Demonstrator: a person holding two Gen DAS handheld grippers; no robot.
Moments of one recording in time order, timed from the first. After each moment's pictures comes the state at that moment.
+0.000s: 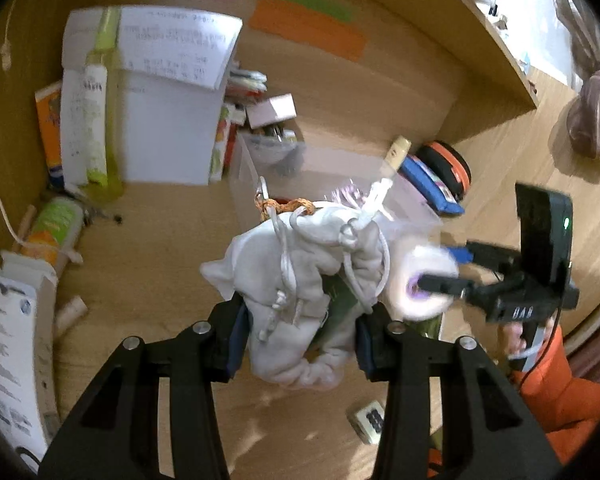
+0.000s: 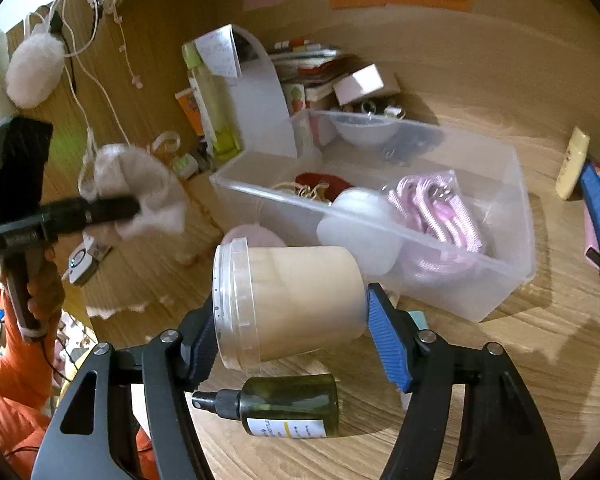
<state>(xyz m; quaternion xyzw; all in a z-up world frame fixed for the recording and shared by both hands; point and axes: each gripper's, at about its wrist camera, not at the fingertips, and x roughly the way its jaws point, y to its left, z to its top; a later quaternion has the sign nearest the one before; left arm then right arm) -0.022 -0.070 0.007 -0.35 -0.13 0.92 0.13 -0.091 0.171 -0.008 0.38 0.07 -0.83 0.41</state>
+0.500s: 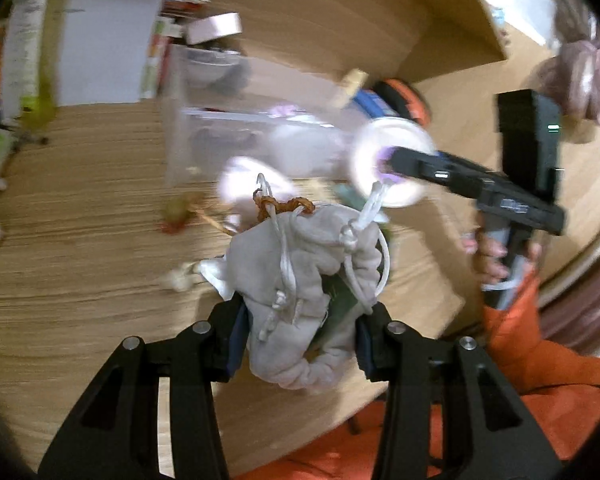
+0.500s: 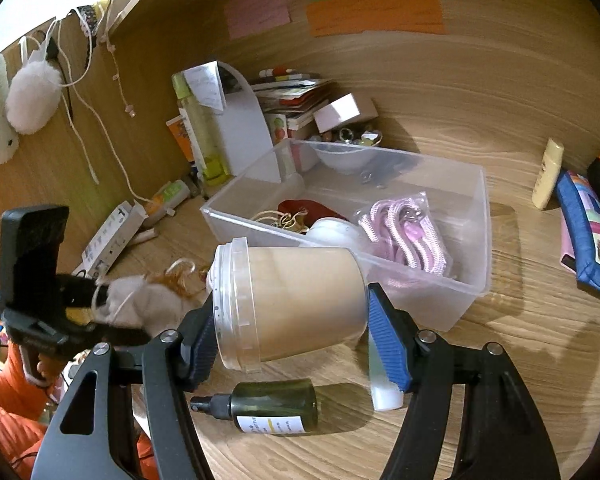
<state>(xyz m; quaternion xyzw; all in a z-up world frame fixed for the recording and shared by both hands) -0.015 -0.024 -0.032 -0.42 -0.16 0.86 0.24 -0.091 0.190 0.011 0.36 0.05 -0.85 0.39</state>
